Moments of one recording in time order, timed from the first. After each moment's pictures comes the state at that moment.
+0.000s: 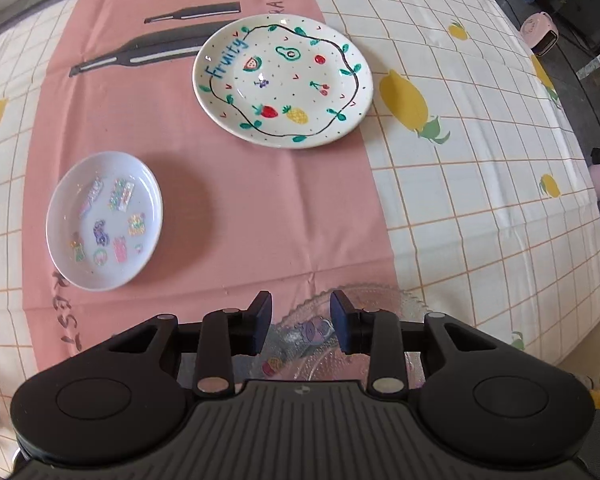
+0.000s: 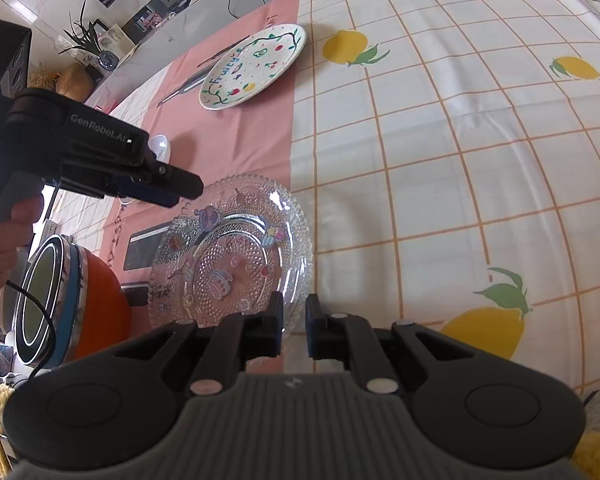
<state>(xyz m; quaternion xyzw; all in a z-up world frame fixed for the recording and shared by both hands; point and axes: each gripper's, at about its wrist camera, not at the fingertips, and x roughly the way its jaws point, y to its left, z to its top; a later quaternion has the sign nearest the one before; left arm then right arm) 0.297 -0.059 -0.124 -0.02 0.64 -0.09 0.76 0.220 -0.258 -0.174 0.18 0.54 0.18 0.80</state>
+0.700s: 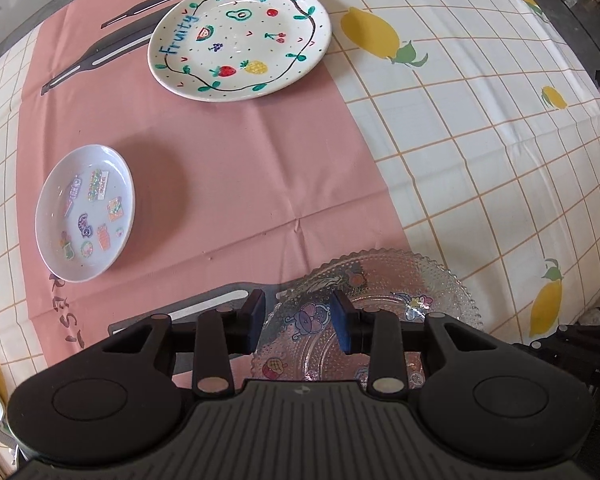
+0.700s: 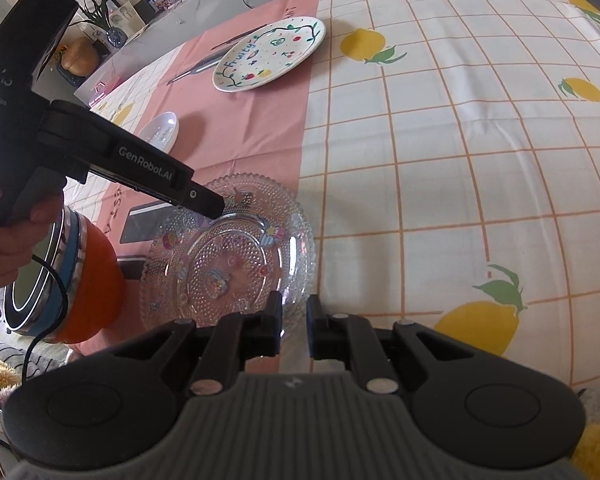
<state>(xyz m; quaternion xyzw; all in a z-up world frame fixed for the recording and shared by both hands) 0.273 -0.086 -0.144 0.08 0.66 -0.11 0.74 0.208 -0.248 -0.169 0.13 0.54 0.19 0.81</state>
